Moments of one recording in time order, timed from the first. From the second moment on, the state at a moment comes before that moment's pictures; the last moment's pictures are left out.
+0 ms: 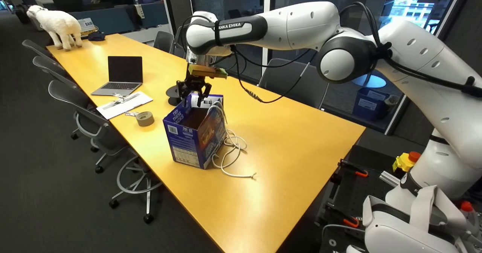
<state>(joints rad) 0.04 0.97 0.08 -0.81 0.25 1.90 0.40</state>
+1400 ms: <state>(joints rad) -0.12 0.60 0.07 -1.28 0.20 1.74 -0.15</state>
